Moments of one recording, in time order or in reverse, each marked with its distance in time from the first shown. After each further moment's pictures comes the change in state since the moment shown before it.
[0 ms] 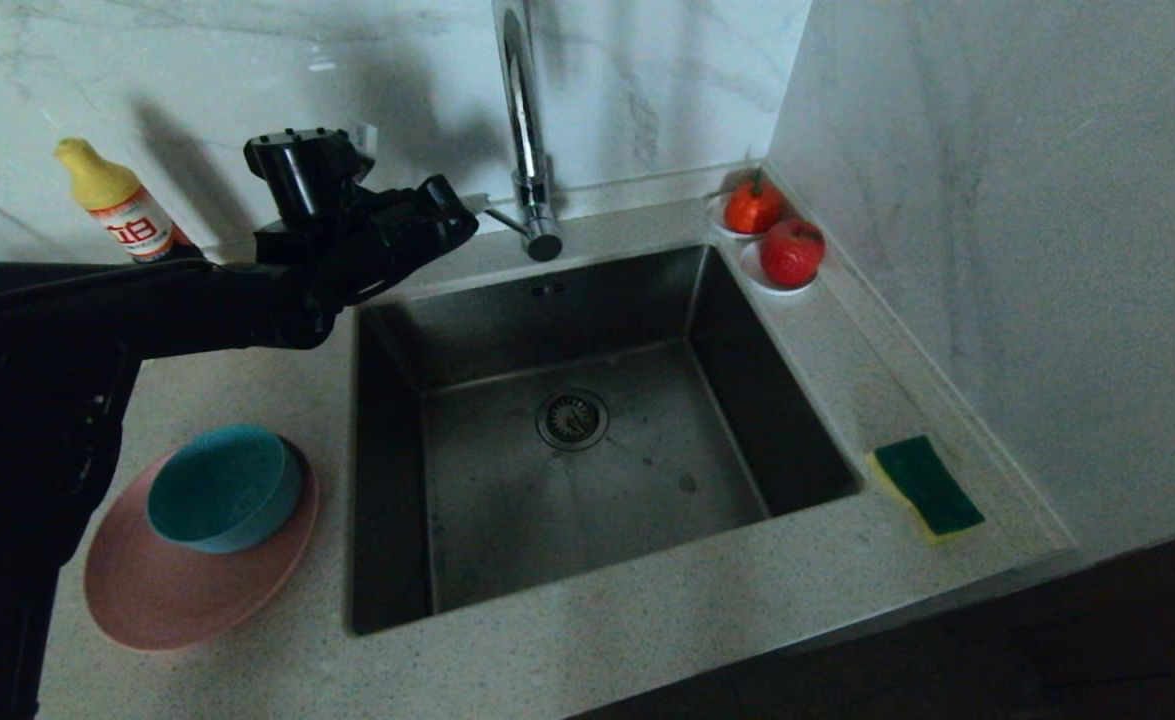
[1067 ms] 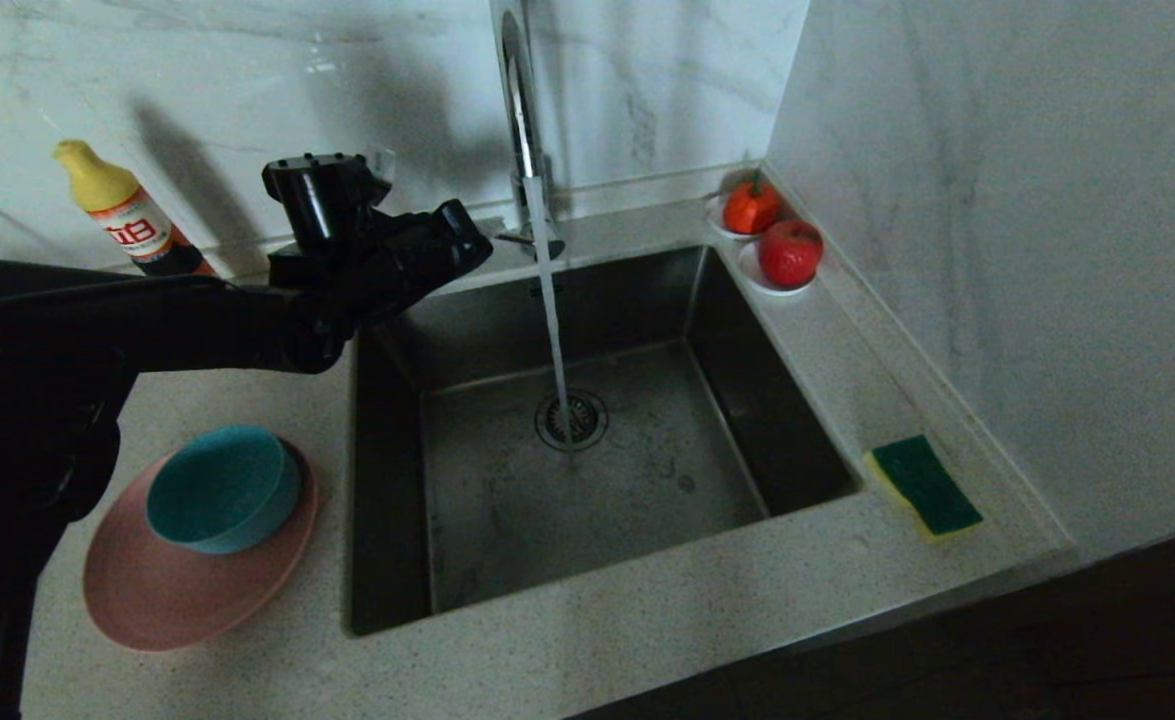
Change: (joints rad) left arm -0.025 -0.039 0.162 -0.060 0.007 -0.002; right arm 0.000 0.000 0.001 0.000 0.000 0.000
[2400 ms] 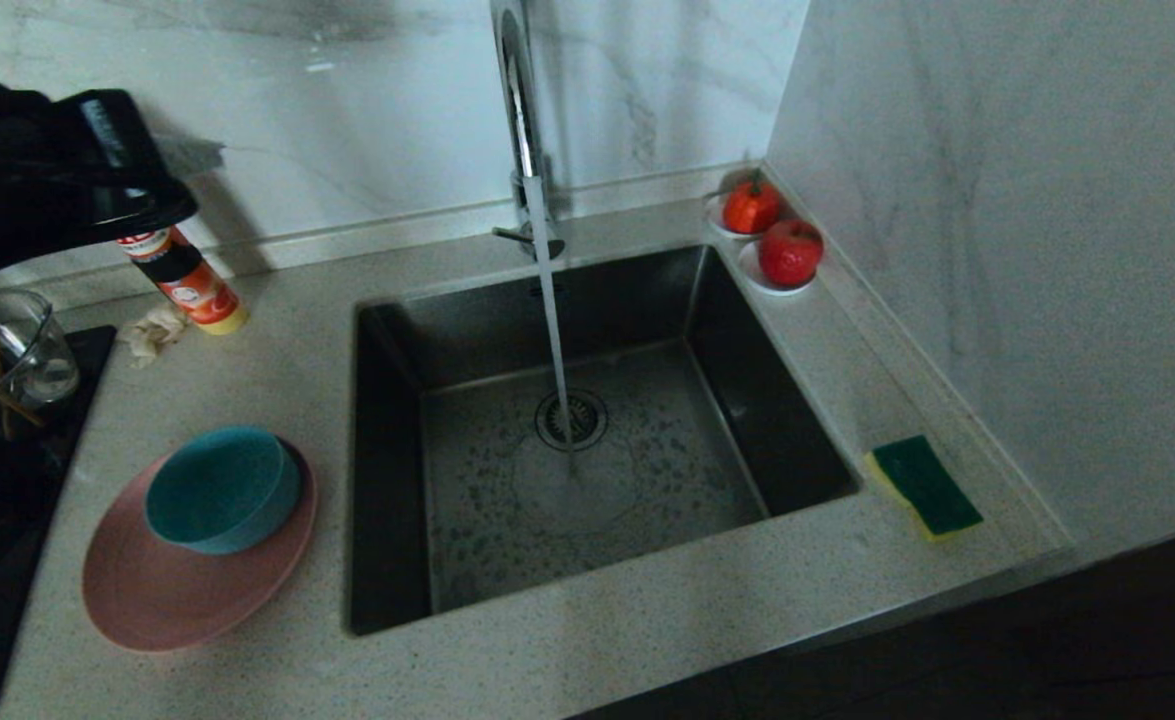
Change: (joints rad) left arm 0.056 -0.894 0.540 0.407 0.348 0.427; right arm 0.000 0.000 -0.001 0.000 0.000 0.000
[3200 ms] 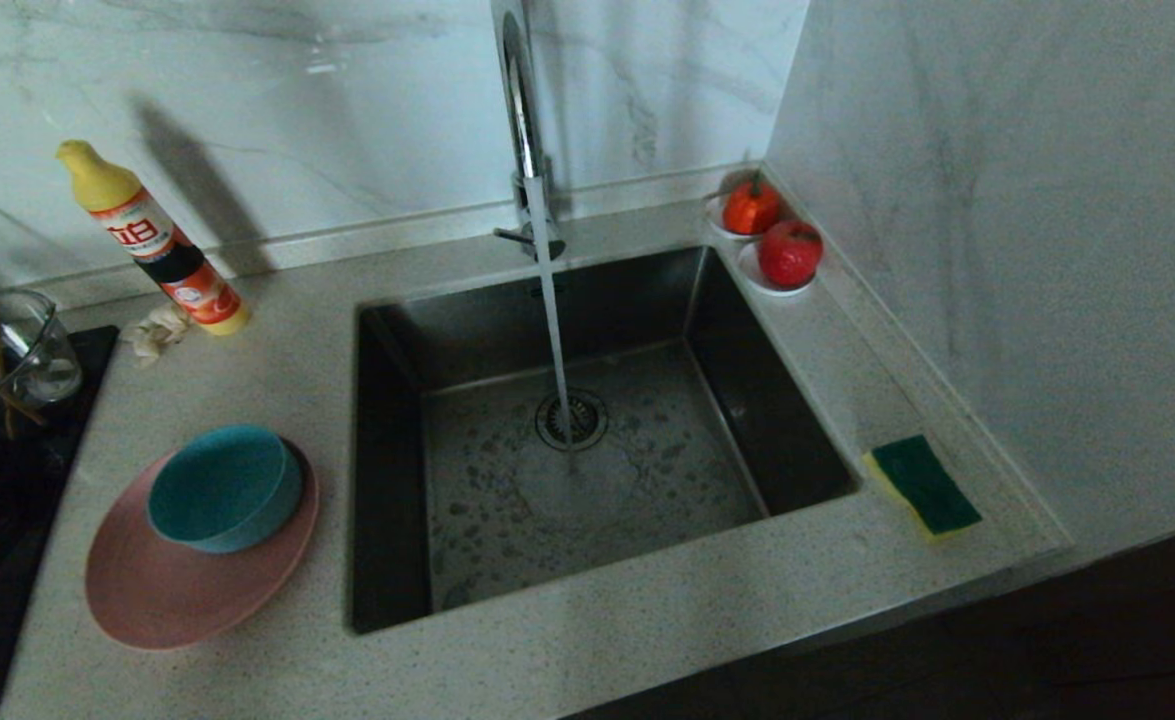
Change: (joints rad) left arm 0.160 -0.851 0.652 0.241 0.234 0.162; right arm 0.000 0.000 0.000 0.000 0.000 0.000
